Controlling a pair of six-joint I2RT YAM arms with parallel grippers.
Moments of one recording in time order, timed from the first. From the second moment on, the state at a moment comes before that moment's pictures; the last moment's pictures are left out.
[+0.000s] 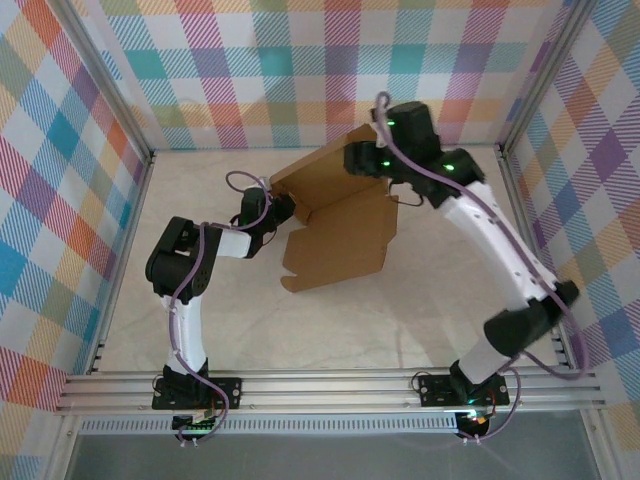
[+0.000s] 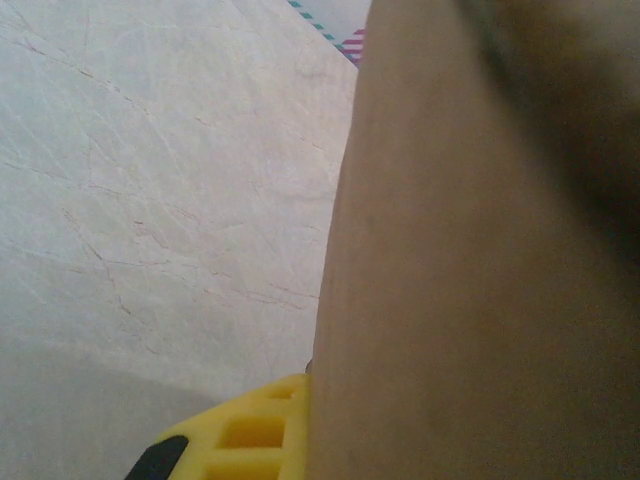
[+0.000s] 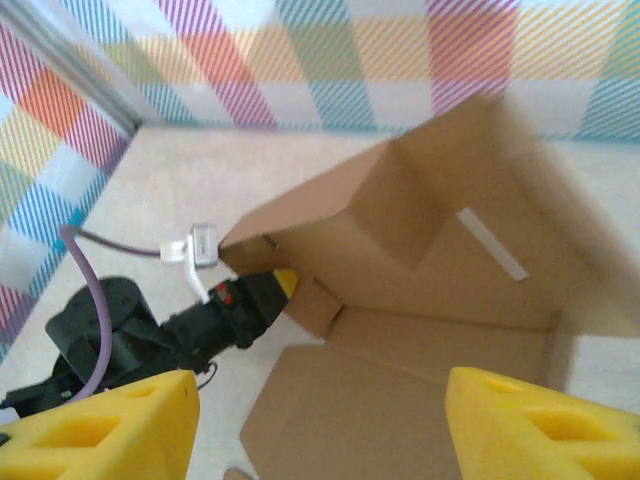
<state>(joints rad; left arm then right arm) -0.30 2.05 1.04 0.61 0.18 -0.84 0.53 1.56 1.86 -0.83 0.00 0.34</state>
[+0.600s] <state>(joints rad) -0.30 2.03 1.06 0.61 0.38 -0.73 0.04 1.57 1.53 -0.59 -0.64 0.43</state>
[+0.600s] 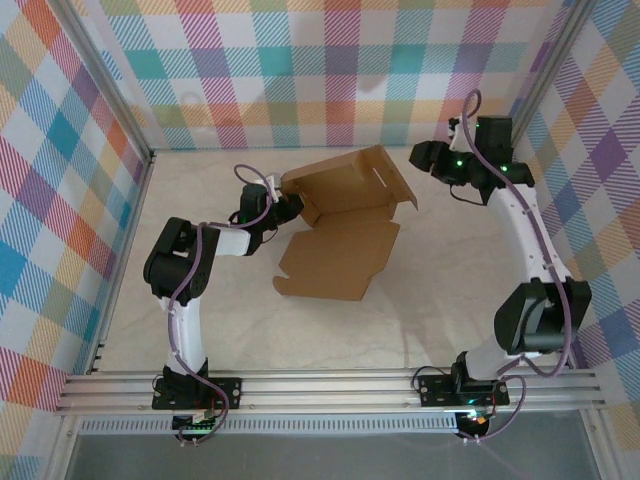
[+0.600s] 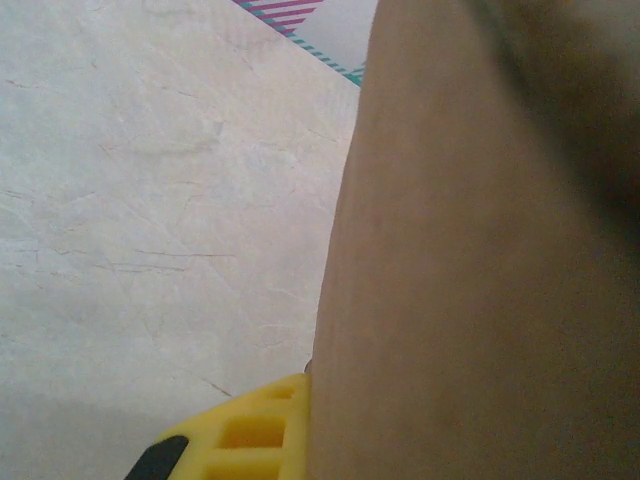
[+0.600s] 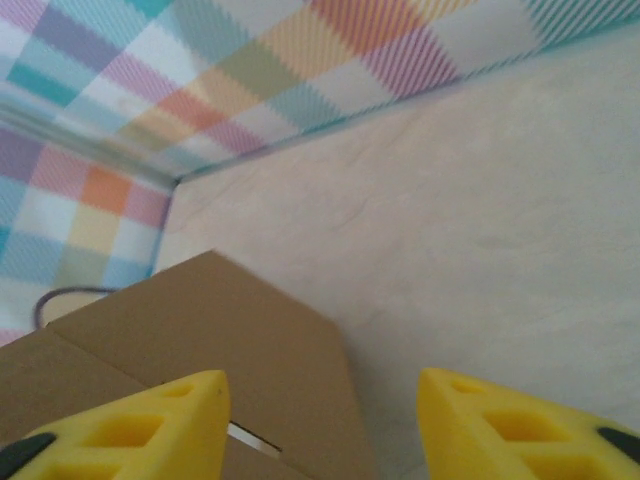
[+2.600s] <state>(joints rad) -0.30 2.05 1.21 0.30 0.34 -0.73 0.29 1.49 1.29 -0.43 -0.27 0.10</state>
